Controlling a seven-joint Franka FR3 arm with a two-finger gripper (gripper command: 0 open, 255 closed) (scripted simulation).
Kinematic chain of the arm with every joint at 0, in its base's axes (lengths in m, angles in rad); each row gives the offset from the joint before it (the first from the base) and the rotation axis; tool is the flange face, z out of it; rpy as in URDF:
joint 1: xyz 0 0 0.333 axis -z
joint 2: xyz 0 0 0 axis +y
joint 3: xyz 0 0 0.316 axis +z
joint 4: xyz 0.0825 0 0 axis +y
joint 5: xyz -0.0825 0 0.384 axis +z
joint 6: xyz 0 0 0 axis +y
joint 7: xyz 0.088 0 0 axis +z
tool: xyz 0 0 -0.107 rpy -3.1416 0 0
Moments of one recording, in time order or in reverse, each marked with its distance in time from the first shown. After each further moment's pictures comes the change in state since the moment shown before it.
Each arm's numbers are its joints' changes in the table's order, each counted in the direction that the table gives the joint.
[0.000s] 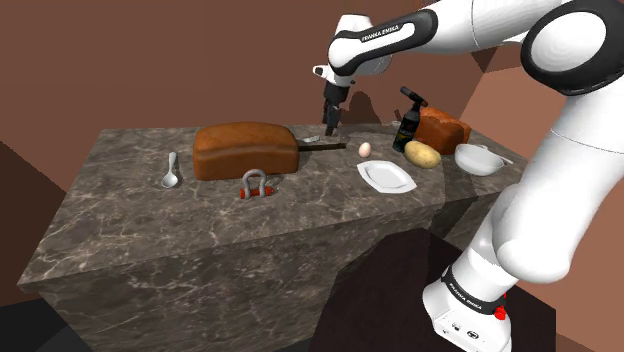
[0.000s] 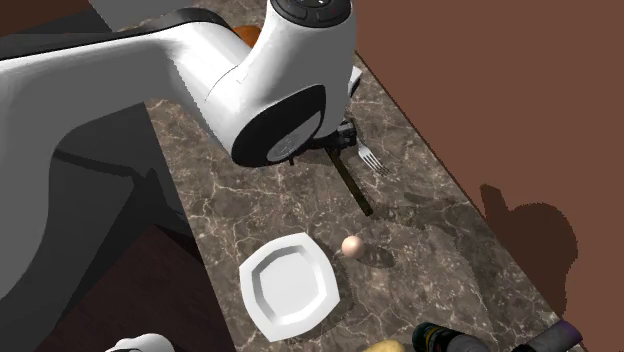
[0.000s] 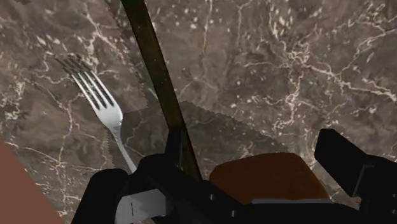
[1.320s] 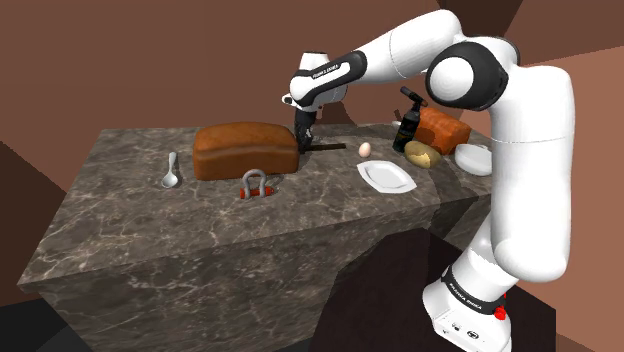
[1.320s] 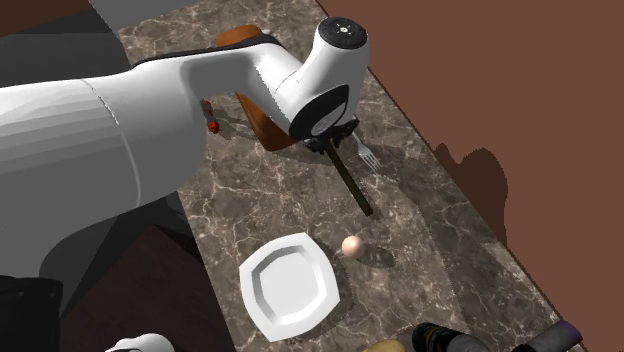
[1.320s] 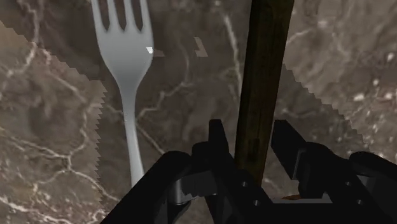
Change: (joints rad) arm 0.039 0.407 0.066 -0.286 0.080 -0.074 0.277
